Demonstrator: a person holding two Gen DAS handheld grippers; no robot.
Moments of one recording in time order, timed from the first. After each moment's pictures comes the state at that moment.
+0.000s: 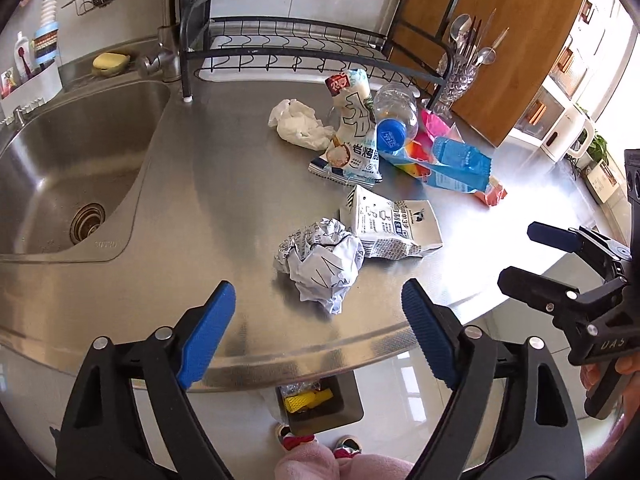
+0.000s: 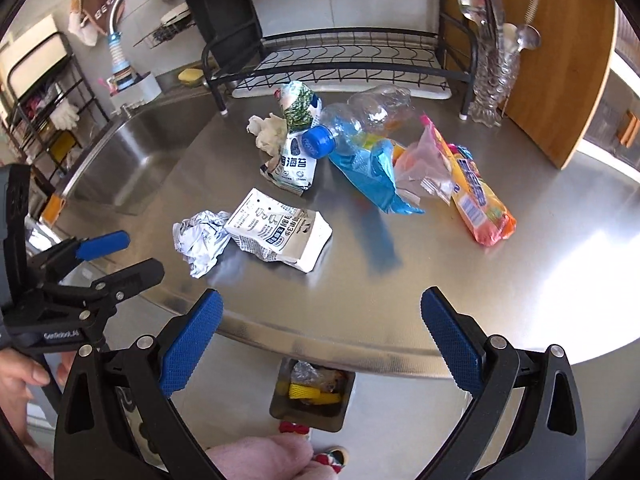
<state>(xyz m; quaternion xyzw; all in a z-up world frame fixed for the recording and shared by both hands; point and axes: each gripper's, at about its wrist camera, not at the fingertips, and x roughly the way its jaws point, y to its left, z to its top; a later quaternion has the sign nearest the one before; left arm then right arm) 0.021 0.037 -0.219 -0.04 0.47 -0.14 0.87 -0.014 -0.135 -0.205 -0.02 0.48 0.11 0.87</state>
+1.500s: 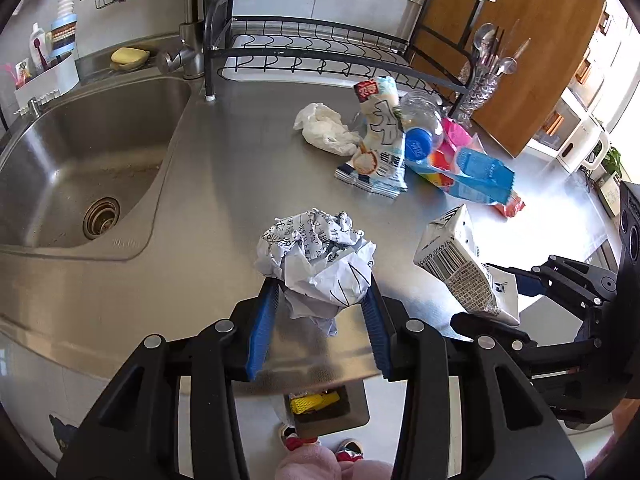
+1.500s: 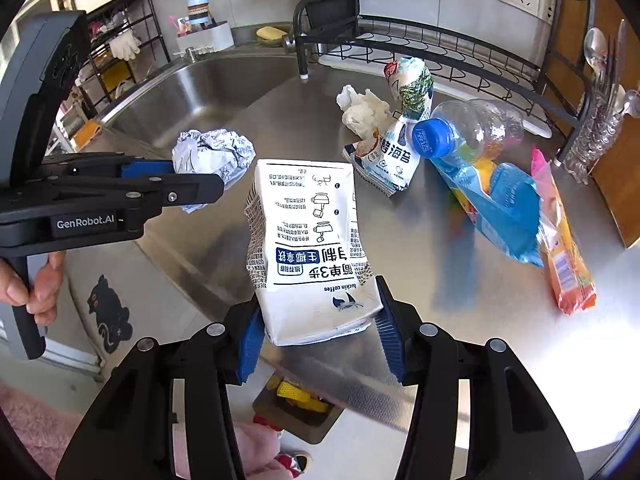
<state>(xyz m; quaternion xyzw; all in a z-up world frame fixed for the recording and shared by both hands) 0.011 0.046 -0.216 -0.05 0.47 -0.11 0.88 -0.016 -0.085 -0.231 -0.10 0.47 0.21 0.85</state>
